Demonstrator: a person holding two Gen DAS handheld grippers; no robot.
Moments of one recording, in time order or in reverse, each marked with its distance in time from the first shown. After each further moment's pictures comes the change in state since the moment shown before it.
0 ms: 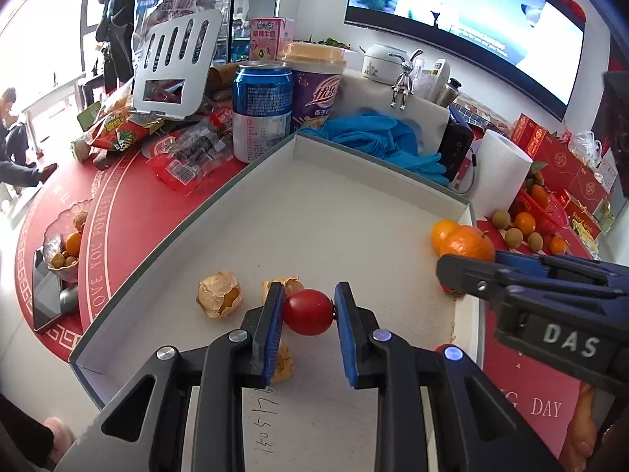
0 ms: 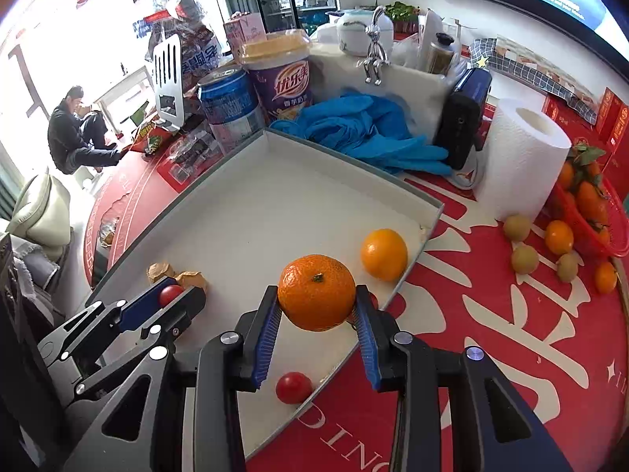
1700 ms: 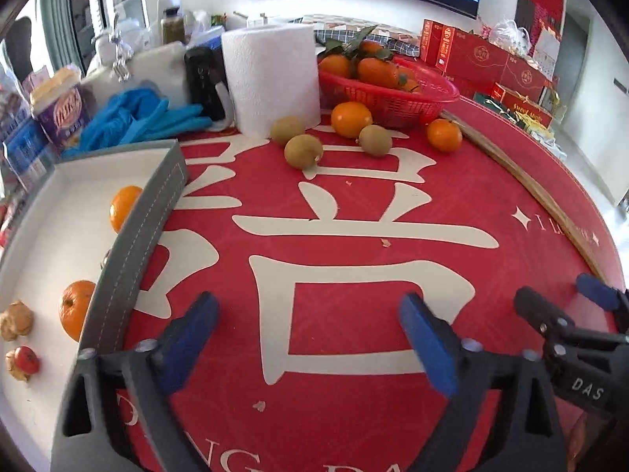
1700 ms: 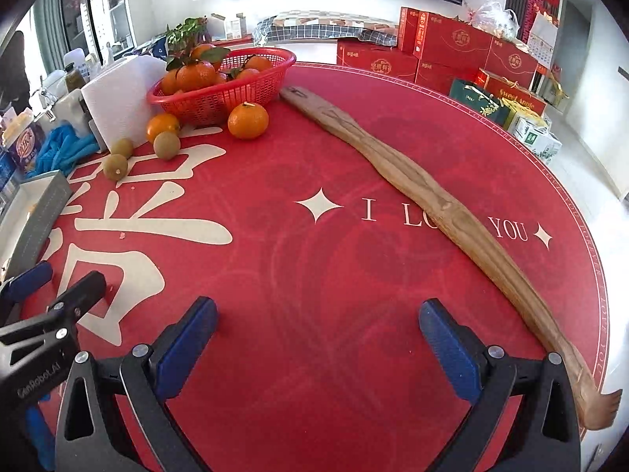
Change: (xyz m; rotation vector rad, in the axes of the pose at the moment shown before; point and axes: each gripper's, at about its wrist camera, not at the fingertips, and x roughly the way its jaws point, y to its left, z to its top) left arm 0.048 -0.218 -0.033 0.336 0.162 -0.132; right arm -0.082 -0.226 -0.151 0.449 -0.052 -0.468
